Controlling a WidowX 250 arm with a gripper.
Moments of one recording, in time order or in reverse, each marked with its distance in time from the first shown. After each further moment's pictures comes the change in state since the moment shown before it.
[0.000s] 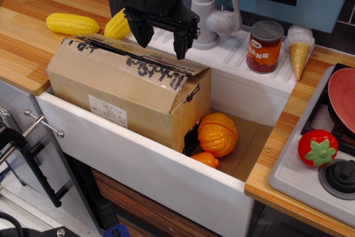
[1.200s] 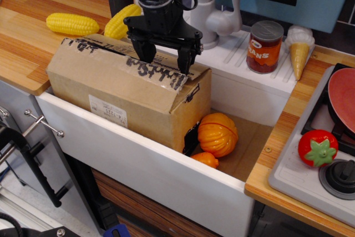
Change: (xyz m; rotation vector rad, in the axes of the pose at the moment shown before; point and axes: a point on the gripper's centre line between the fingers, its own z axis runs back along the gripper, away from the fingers) arm -0.009 -0.003 -0.024 -0.027 0.051 0.080
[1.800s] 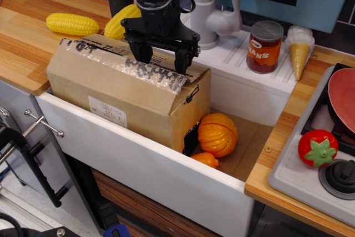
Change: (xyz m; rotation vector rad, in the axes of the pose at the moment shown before) arm -0.007 0.005 -0.001 0.021 0.033 0.017
